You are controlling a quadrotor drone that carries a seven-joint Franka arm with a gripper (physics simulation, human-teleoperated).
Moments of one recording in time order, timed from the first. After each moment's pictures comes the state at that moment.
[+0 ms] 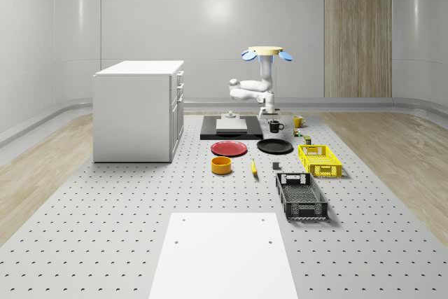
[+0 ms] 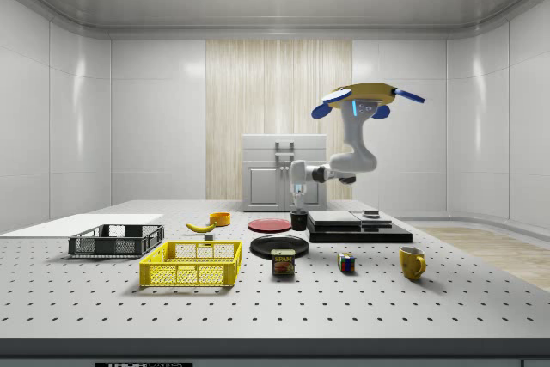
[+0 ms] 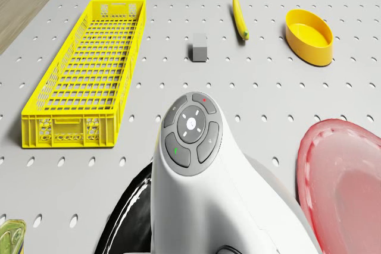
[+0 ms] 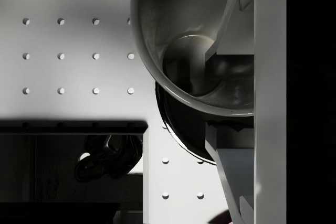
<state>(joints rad) -1.14 -1.49 1.30 -2.88 -1.85 1.56 1.67</state>
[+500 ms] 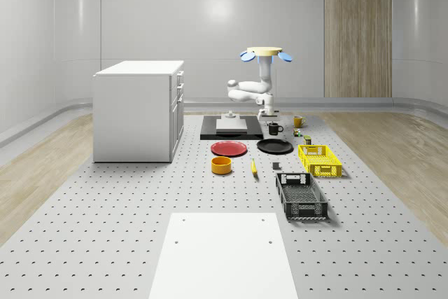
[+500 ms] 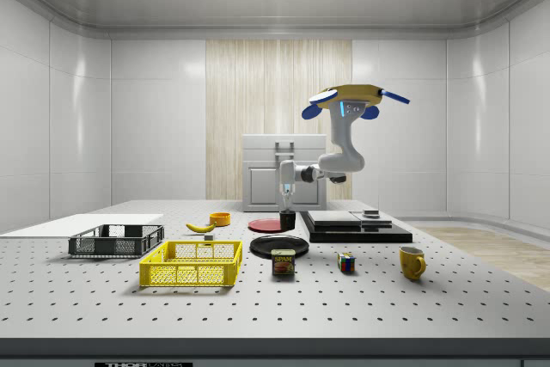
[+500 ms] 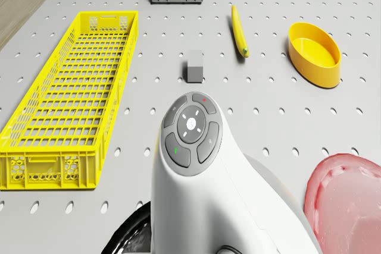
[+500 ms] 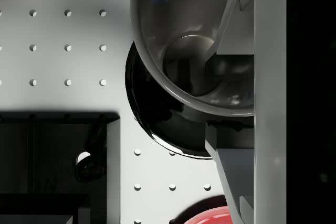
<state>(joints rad) -1.14 -1.50 1.30 -2.88 -1.85 1.57 1.67</state>
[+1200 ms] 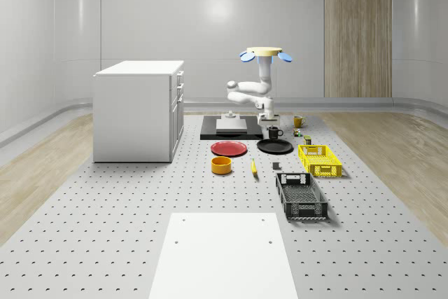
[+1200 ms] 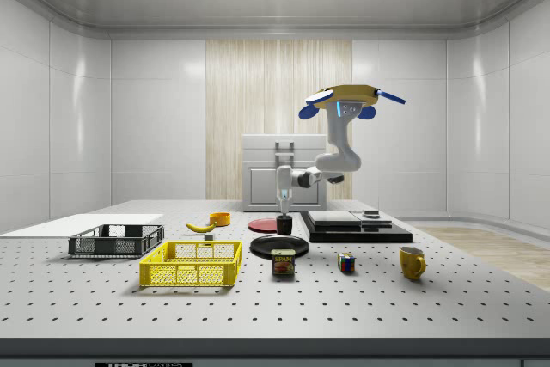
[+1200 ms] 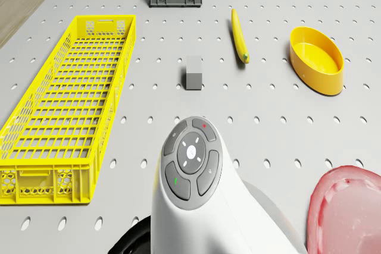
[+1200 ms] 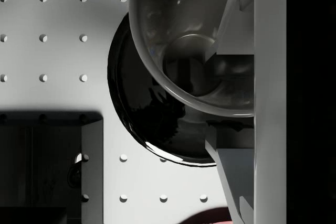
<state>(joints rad) -1.16 -1.51 1.17 -2.84 -1.96 1.63 1.67</state>
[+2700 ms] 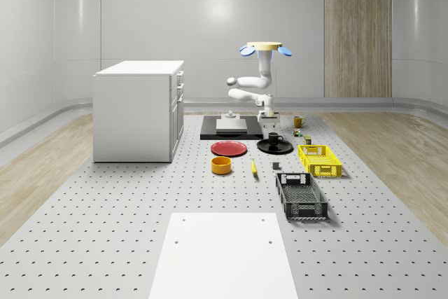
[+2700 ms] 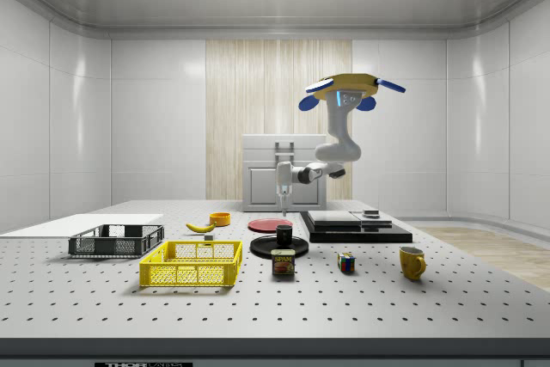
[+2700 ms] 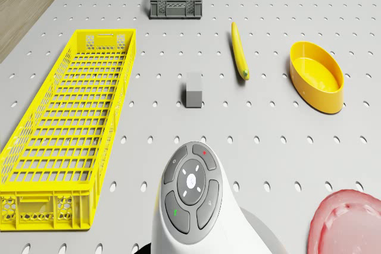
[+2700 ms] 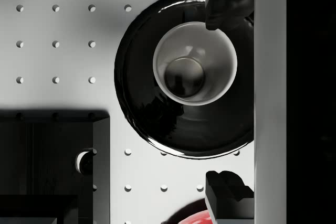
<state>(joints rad) -1.16 -1.48 1.09 -2.81 -2.06 1.63 1.66</state>
